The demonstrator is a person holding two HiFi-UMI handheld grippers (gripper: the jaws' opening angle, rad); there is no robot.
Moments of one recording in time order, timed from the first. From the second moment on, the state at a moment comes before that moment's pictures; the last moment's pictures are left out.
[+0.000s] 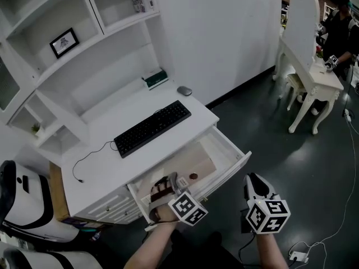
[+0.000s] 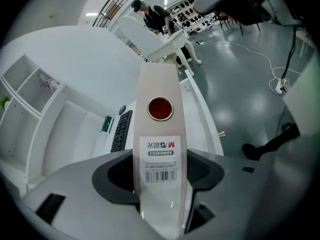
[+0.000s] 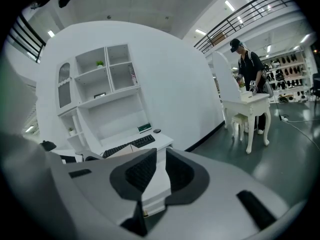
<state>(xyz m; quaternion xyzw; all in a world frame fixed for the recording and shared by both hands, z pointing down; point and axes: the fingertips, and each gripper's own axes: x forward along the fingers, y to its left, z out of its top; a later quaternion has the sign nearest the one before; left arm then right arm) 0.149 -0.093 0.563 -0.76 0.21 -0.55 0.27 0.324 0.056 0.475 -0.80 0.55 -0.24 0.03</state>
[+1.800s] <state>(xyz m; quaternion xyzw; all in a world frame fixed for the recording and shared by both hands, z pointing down) 0.204 -0.093 0.626 -0.79 0.16 -0.57 0.16 0.340 0.064 0.492 -0.80 0.54 -0.26 0.01</state>
